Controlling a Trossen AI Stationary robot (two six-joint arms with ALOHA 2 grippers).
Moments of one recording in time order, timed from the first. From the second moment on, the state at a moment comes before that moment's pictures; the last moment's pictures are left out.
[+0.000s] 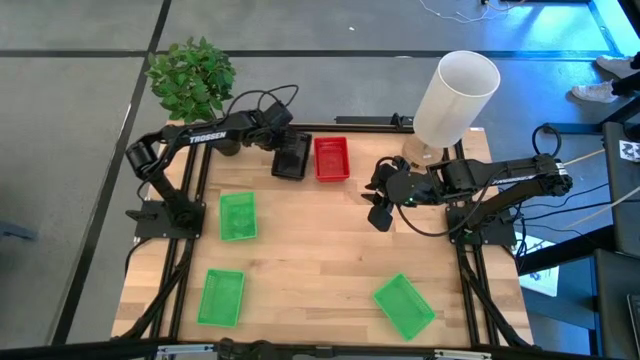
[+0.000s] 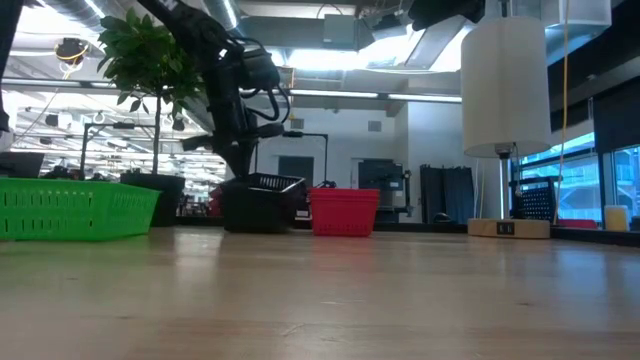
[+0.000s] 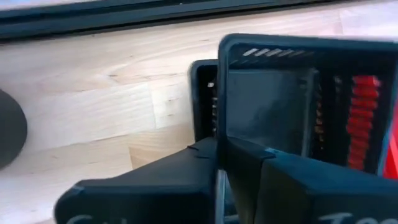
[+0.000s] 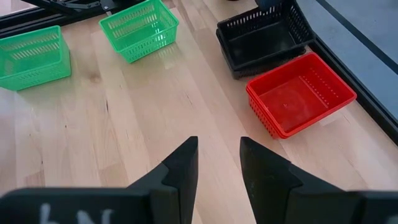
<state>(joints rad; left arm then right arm) 0.64 1.64 1.16 -0.58 -0.20 -0.75 0.18 1.33 1.36 -0.86 0.39 0.46</state>
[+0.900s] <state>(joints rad) 0.67 1.59 1.17 -0.56 -0.19 -0.65 0.18 1.33 1.36 -0.86 0.39 0.40</state>
